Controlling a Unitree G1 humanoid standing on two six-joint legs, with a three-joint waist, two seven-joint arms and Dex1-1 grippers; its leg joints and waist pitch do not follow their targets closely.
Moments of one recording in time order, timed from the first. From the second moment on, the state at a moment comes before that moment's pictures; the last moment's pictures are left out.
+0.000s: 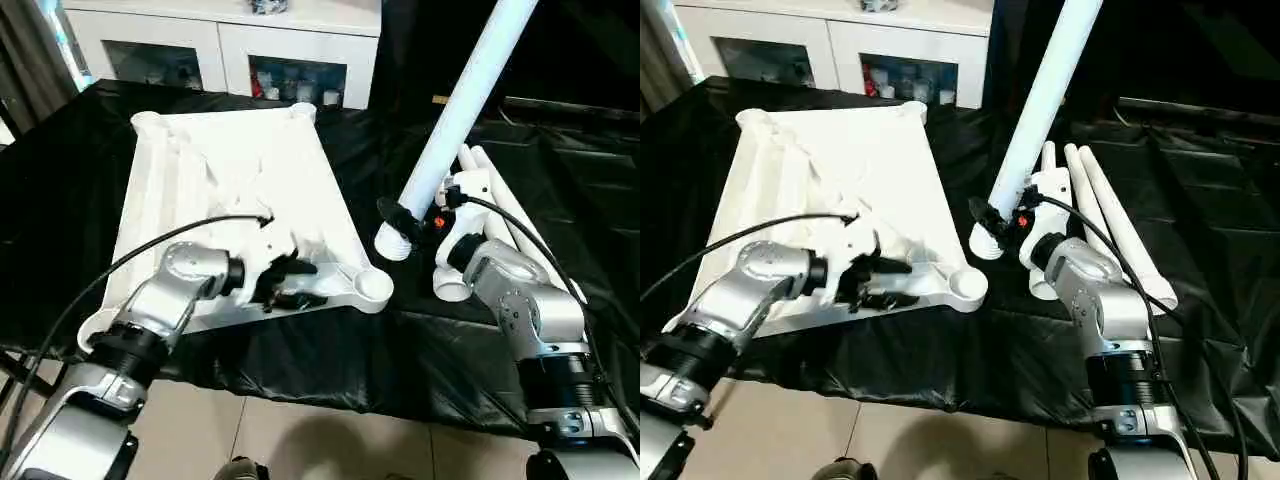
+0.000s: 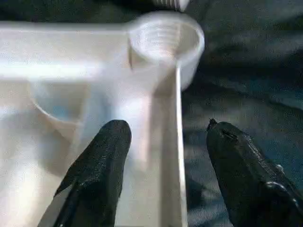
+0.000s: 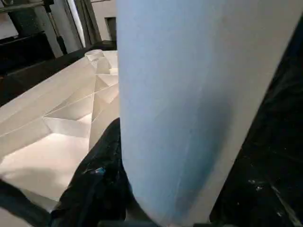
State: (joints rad) left arm -0.62 0.43 -0.37 0.57 -0.08 0.13 -1.12; right arm -0.51 -0.21 -0.05 0.23 0.34 0.43 0.50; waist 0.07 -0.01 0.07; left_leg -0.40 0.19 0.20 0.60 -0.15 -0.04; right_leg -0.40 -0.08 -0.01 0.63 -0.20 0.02
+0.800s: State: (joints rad) left arm -0.64 0.43 -0.36 0.60 -0.06 0.20 -1.15; right arm -0.50 -0.22 -0.01 0.16 0.35 0.48 0.55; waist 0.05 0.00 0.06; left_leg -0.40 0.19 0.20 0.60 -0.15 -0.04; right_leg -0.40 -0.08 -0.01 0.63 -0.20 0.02
